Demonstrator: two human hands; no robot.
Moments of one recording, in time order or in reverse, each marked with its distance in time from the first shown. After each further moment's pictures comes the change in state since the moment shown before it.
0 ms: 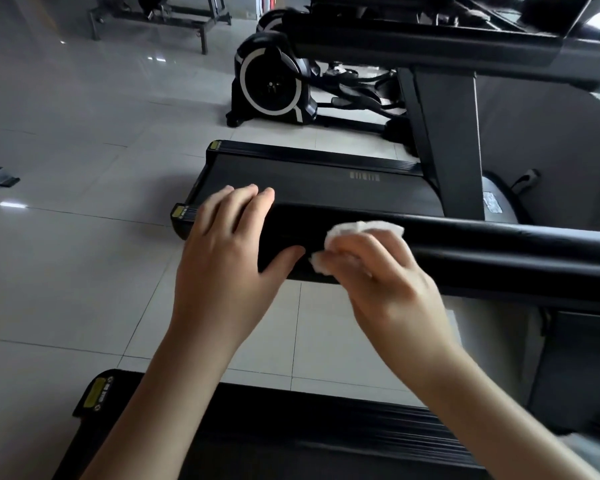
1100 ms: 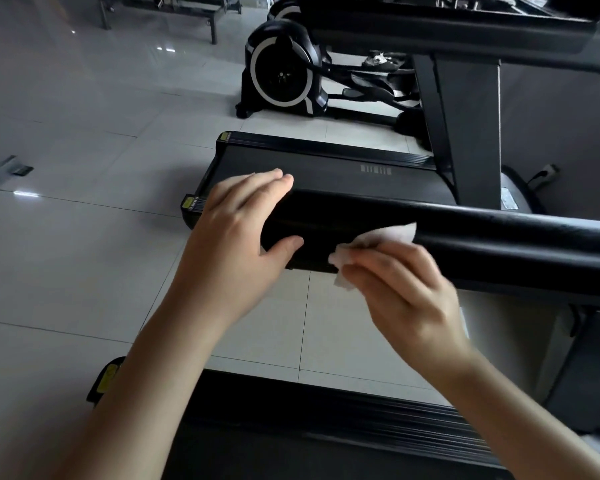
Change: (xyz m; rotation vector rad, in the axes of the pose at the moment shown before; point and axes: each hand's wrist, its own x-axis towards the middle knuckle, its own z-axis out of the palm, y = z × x) left_hand 0.007 -0.020 -0.014 -0.182 -0.087 0.056; right_hand -0.014 0.014 0.023 -0.059 0.142 -0.271
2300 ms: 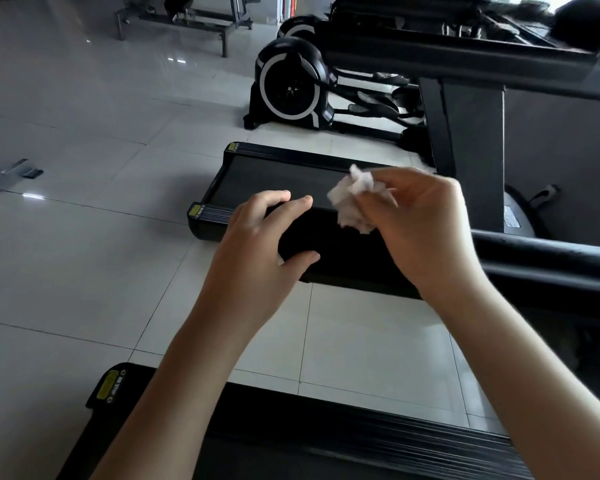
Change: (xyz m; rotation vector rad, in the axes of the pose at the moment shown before) left_hand -0.003 -0.002 -0.002 -0.151 -0.013 -0.124; right_hand 0.105 -0.004 -0.007 0.573 -0.092 0.836
